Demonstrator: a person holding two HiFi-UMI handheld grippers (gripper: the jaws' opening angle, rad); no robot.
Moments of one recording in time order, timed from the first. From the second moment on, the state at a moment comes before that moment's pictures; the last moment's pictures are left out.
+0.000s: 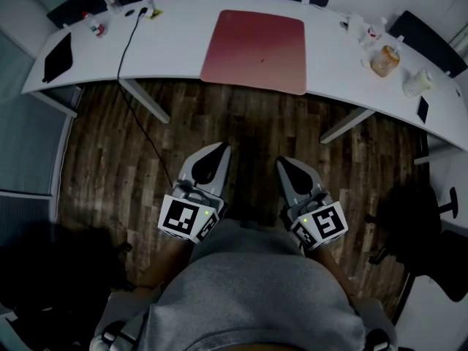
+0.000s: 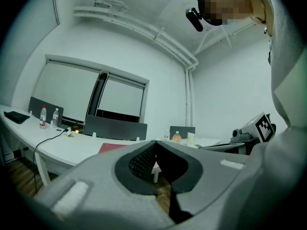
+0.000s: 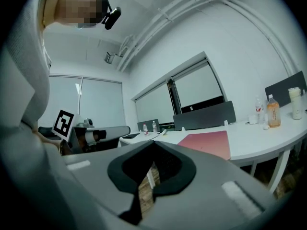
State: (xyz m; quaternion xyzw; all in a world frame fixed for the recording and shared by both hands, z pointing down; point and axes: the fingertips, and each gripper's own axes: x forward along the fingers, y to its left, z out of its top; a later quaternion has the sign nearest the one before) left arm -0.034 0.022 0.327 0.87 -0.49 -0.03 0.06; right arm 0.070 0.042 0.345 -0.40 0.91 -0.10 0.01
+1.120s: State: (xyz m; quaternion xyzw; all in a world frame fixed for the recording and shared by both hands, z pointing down) left arm -0.054 -0.087 0.337 0.88 -0.48 -0.03 0.05; right arm 0.068 -0.072 0.355 -0.42 0.90 -0.09 0.02
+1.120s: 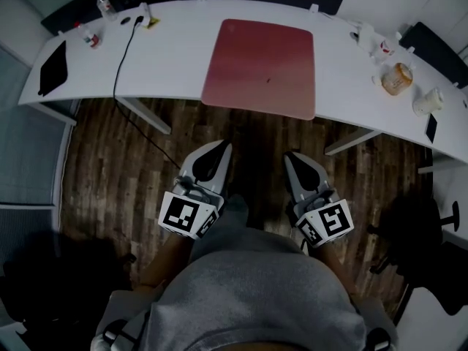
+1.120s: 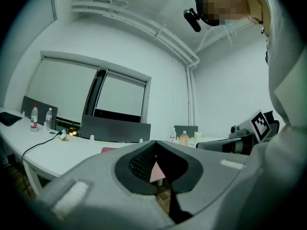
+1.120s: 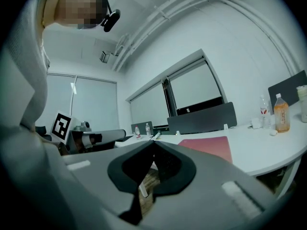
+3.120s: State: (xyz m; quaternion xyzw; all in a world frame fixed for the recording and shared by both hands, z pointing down) left arm -0.055 -0.240 0.409 0.91 -0.40 0.14 -0.03; right arm 0.082 -0.231 0.431 -0.41 0.89 0.04 -0.19
